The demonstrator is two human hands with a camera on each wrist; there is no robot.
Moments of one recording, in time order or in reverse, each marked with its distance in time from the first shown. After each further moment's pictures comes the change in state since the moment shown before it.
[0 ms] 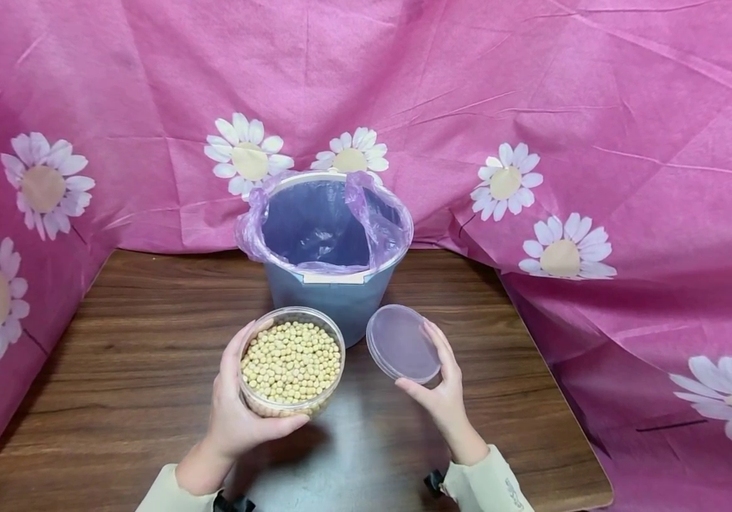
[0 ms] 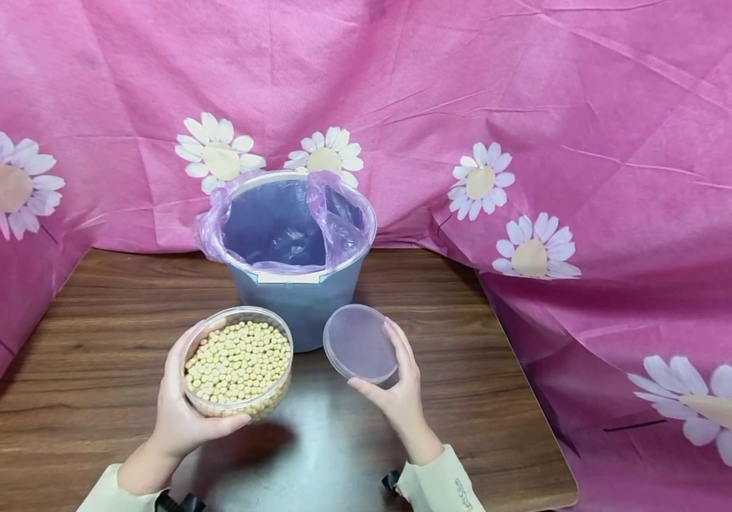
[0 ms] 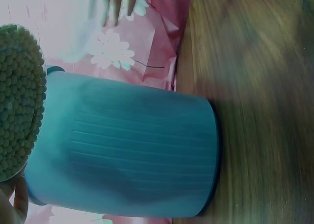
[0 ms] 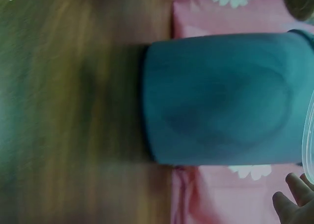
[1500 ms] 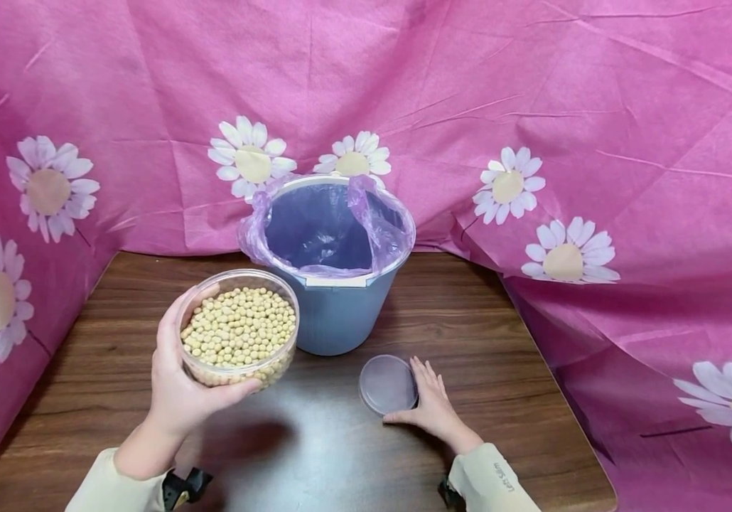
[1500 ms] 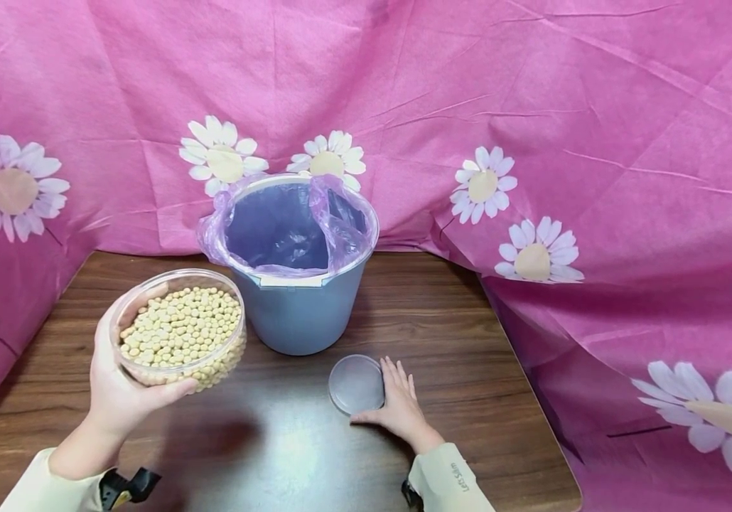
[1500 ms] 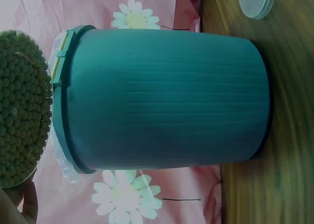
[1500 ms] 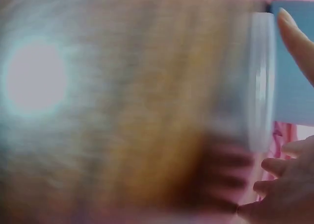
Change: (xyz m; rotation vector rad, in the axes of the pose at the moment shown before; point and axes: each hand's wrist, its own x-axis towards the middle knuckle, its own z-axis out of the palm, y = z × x) left_hand 0.048 0.015 -0.046 0.030 0.080 0.069; right_hand -0.036 0.092 -0.010 -0.570 -0.507 0.440
